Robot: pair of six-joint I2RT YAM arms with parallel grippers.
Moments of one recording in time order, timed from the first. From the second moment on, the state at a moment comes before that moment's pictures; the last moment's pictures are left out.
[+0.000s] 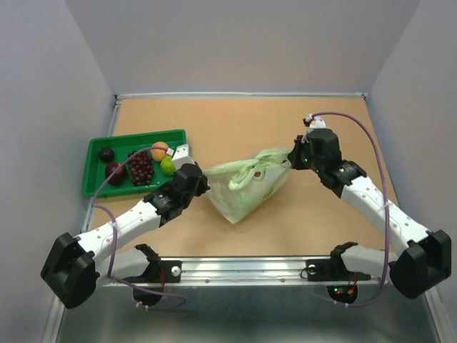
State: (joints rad) left arm -0.75 1.06 0.61 -0.15 -0.43 -0.75; right arm 0.46 1.19 0.95 -0.32 0.11 0.30
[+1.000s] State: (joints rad) left arm -1.07 1.27 1.05 -0.32 -0.48 -0.76; right arm 0.64 1.31 1.08 -0.57 -0.14 0.10
